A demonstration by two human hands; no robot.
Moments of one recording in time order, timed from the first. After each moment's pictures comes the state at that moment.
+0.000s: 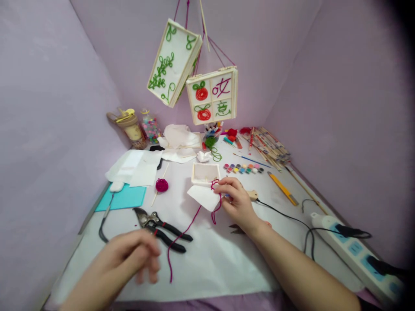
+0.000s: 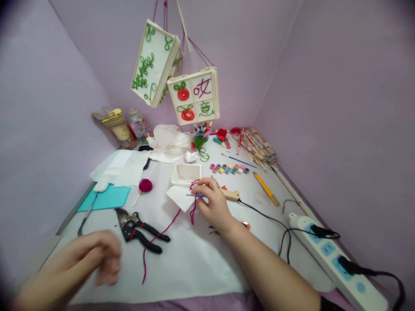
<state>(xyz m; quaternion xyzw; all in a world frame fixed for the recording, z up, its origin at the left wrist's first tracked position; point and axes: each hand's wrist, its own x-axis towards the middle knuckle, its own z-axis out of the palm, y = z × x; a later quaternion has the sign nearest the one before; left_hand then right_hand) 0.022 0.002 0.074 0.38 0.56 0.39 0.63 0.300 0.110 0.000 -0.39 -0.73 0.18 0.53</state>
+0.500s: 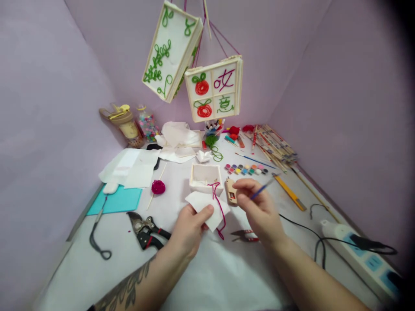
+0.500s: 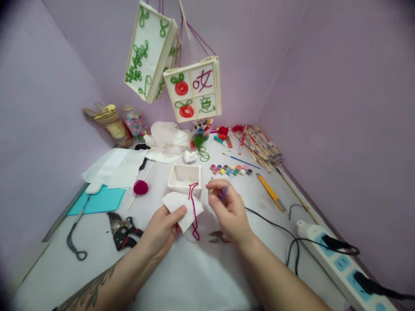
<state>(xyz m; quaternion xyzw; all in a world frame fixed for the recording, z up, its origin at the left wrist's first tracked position) 0.154 0.083 0.025 0.21 0.45 0.49 0.71 0.319 0.101 0.014 -0.42 -0.59 0.38 0.58</state>
